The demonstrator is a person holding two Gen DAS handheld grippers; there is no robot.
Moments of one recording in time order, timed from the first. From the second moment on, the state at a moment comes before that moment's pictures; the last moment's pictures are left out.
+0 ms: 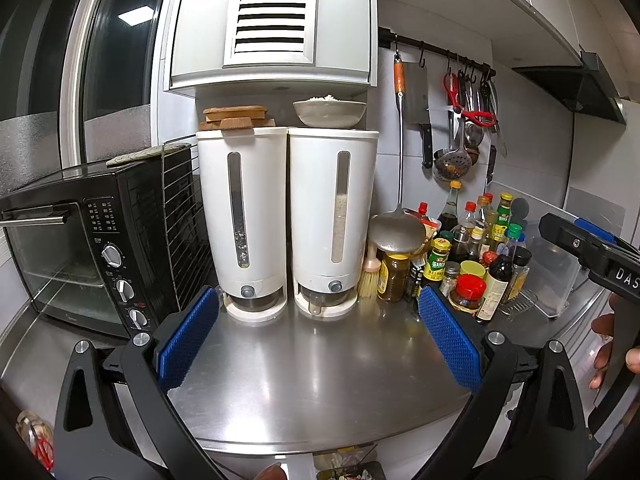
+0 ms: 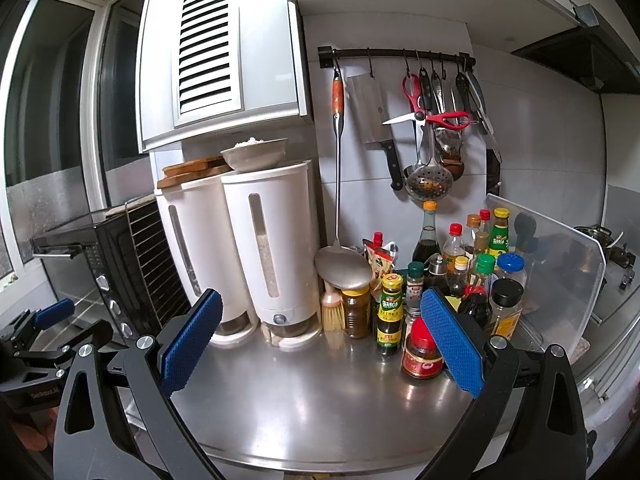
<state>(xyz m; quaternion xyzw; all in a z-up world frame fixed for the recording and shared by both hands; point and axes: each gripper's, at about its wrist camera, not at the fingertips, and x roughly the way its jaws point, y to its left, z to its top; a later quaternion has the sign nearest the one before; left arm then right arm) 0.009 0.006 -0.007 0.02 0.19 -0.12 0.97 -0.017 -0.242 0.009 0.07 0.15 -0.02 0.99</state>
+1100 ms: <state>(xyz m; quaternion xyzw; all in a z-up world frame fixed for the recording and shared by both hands) 0.004 0.004 -0.006 0.03 0.19 -0.11 0.98 -0.017 -0.238 0.008 0.07 0.15 -0.02 0.99</state>
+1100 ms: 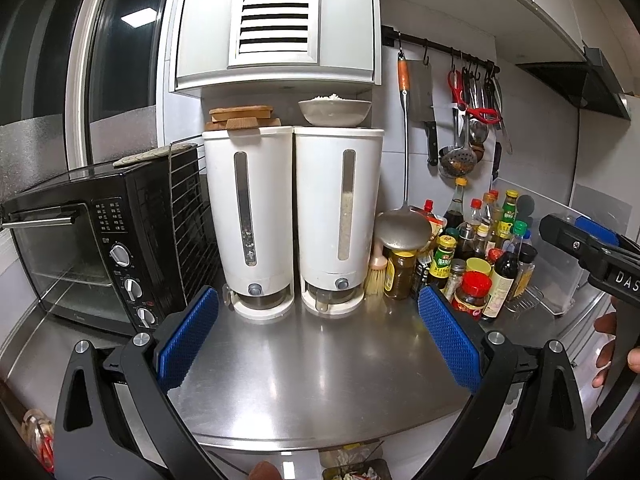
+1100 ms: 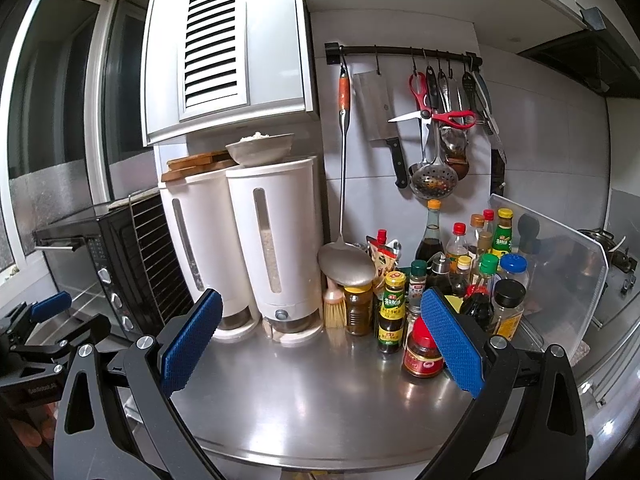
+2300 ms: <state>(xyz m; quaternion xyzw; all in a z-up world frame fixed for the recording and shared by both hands) 0.000 0.008 -0.007 0.01 0.19 -0.08 0.98 -0.014 -0.248 -0.002 0.08 0.17 -0.01 0.98</state>
